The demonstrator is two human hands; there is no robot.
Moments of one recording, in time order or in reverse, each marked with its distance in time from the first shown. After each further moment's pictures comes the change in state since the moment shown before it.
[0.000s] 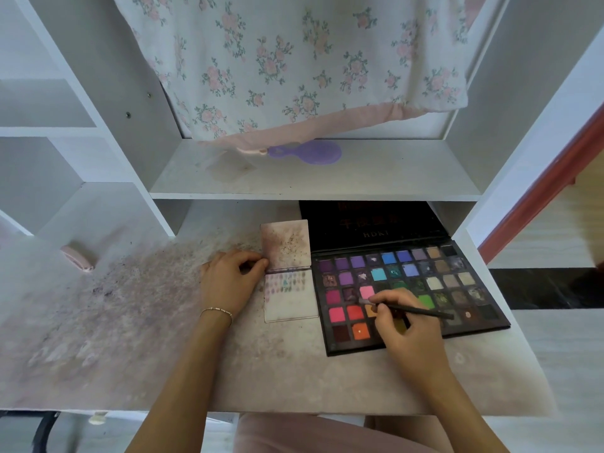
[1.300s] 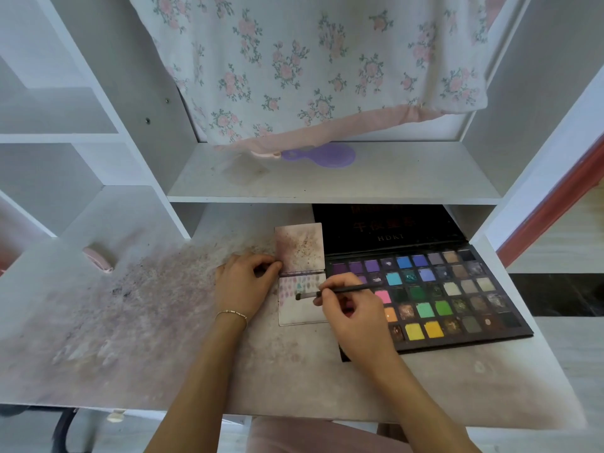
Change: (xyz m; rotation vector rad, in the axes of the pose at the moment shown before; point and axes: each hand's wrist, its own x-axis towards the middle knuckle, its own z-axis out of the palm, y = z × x) left_hand -0.001 0.003 -0.003 -0.020 -0.003 -0.017; right_hand 0.020 -0.040 0.065 0.178 -0.132 0.042
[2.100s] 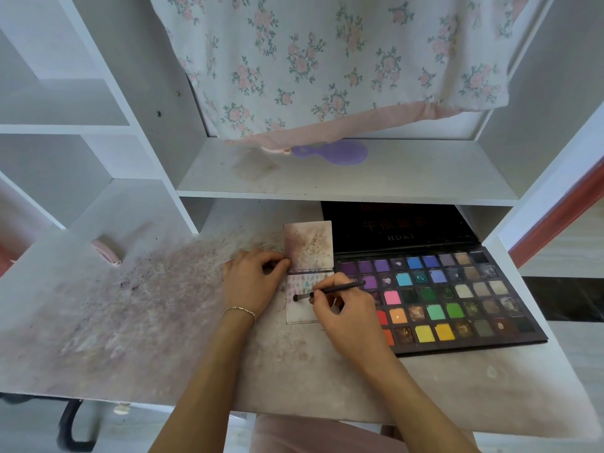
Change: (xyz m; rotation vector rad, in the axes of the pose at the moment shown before) left_hand 0.000 0.000 0.001 0.018 0.011 -0.006; right_hand 0.008 0.009 0.017 -0.124 -0.081 0.038
